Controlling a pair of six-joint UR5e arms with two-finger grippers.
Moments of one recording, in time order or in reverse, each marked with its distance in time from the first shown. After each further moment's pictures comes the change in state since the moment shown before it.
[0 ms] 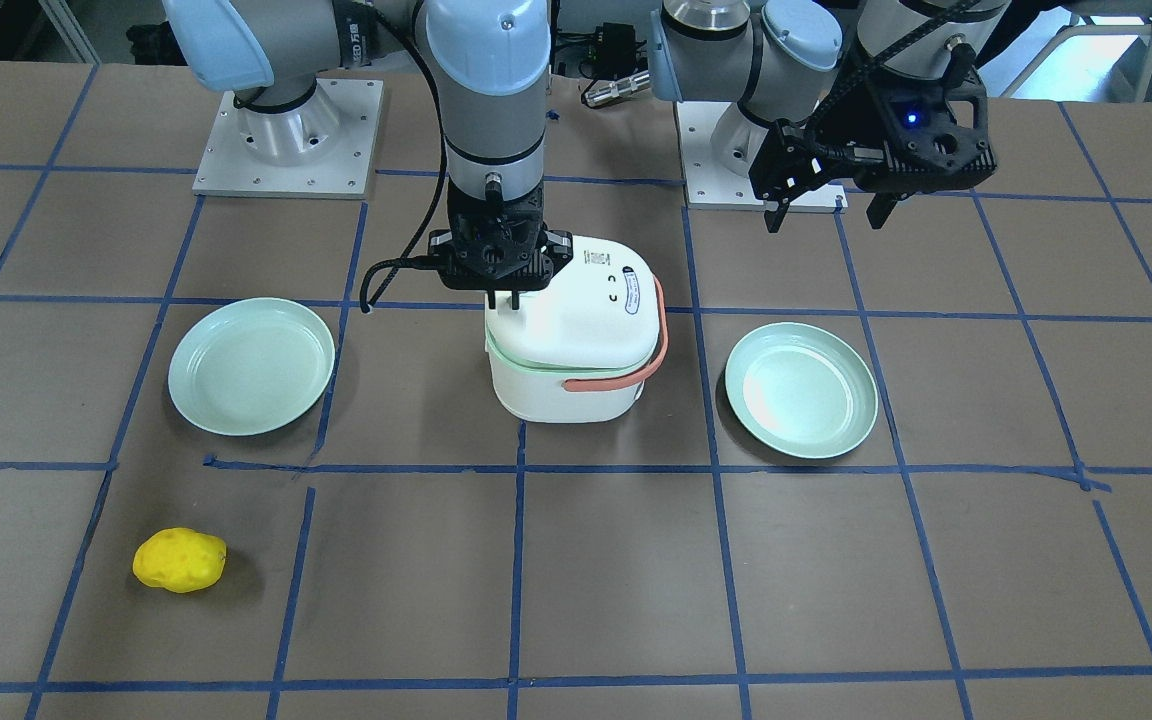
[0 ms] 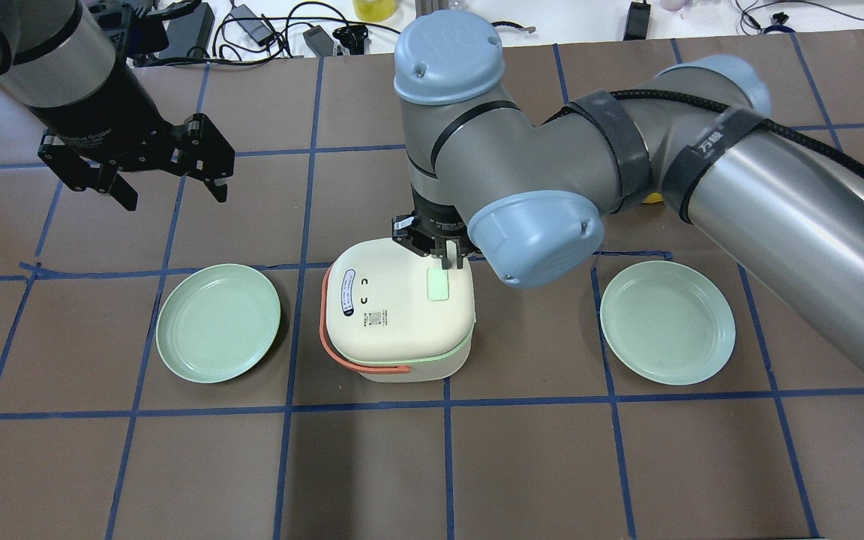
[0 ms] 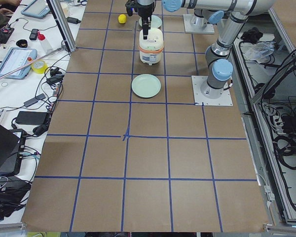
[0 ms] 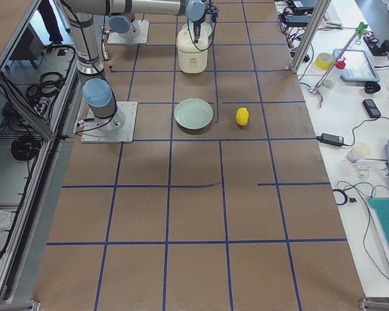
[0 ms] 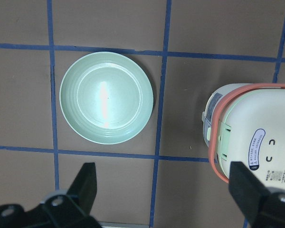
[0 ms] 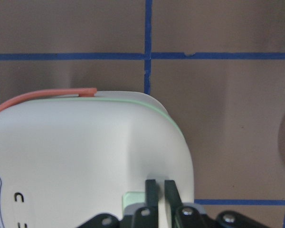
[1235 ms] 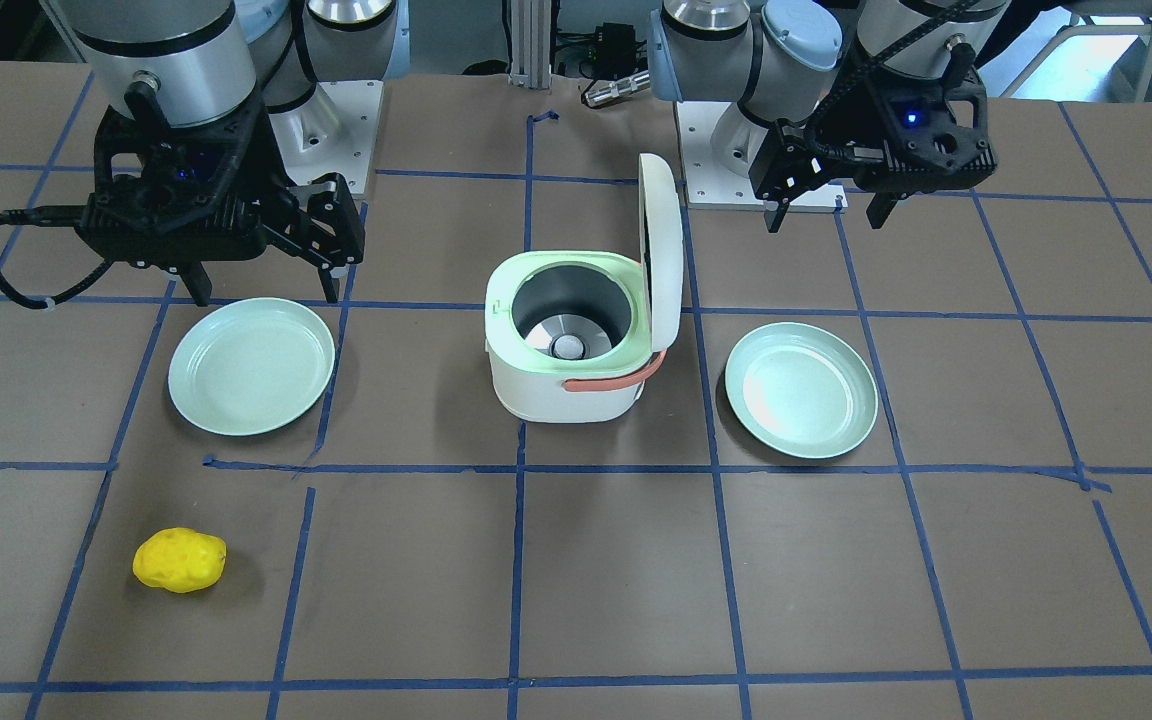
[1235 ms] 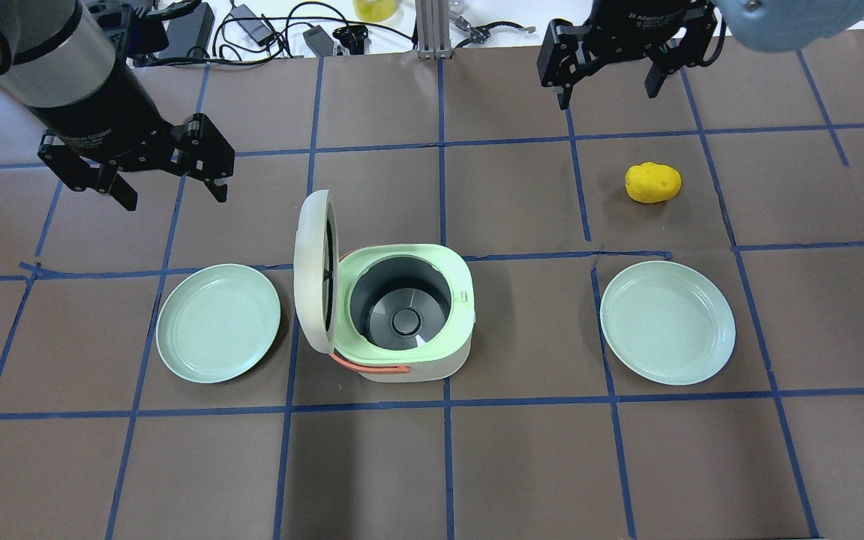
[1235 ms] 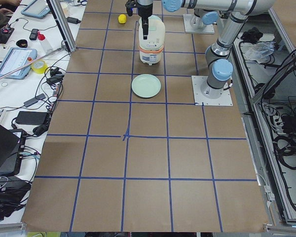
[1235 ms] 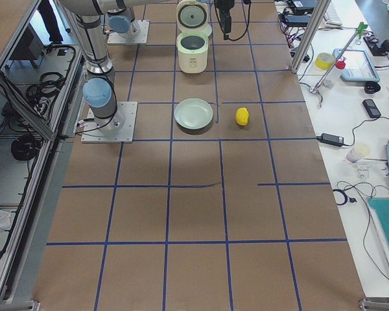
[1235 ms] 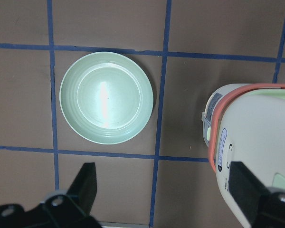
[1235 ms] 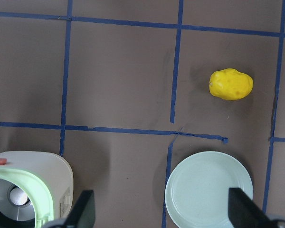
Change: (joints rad) left arm 0.000 0.000 0.000 0.000 0.000 0.000; right arm -0.309 -0.042 -0.268 0.203 -0.023 -0.374
